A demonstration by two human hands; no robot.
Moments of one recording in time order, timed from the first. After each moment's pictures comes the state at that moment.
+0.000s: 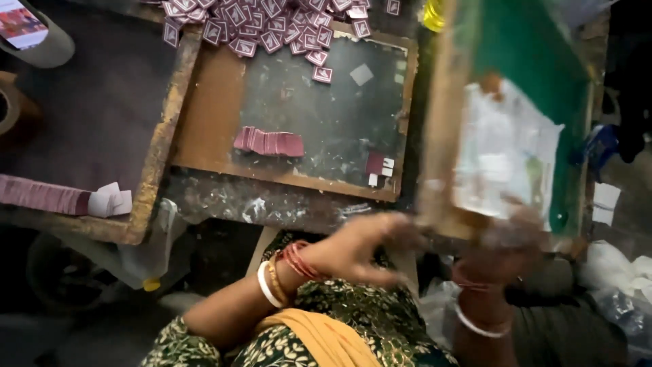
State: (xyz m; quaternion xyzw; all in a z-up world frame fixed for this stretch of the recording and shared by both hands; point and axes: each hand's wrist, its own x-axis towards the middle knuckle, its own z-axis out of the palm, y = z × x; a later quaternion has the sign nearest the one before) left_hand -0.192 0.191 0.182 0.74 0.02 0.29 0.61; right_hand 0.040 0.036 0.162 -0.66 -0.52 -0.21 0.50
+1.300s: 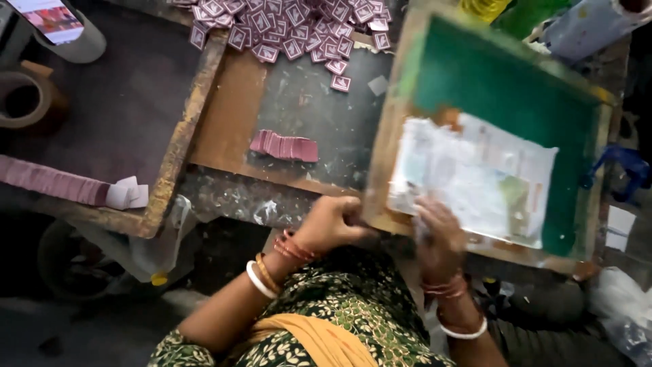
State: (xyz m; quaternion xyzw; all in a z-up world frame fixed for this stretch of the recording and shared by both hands) left_hand -0.212 0.225 0.126 0.79 0.30 0.16 0.51; right_hand -0.001 0.075 0.134 -0.67 -0.64 -0.06 0.37
